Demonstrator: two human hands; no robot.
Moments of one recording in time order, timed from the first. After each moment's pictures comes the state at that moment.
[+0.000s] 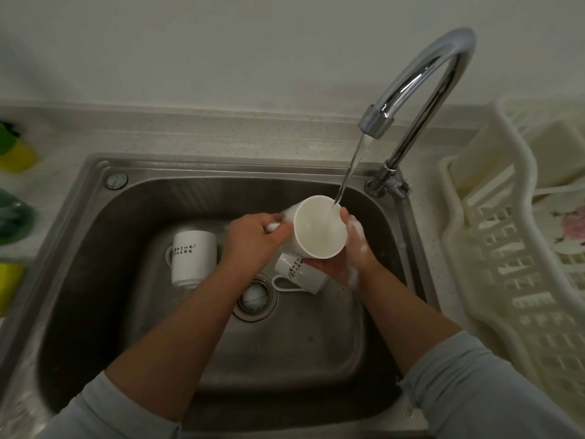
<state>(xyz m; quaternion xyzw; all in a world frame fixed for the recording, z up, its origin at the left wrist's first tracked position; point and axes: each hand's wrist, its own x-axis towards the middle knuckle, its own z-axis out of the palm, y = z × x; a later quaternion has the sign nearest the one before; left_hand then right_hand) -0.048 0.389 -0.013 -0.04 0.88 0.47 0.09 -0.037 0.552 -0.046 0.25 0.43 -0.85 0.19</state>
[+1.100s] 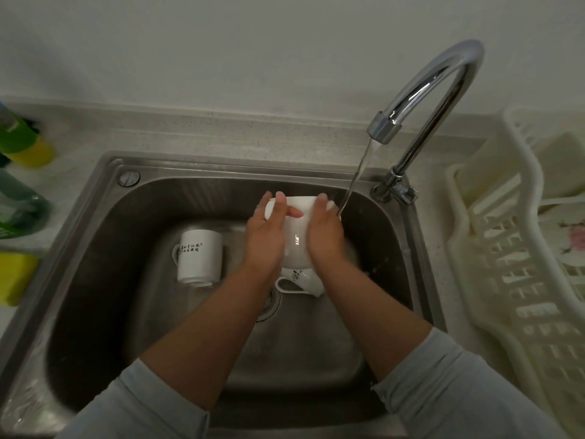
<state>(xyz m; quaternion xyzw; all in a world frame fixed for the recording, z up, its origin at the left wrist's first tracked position) -0.045 0.411 -0.013 -0.17 0.67 0.72 0.07 -0.060 0.495 -0.030 0.28 0.75 -0.59 0.02</state>
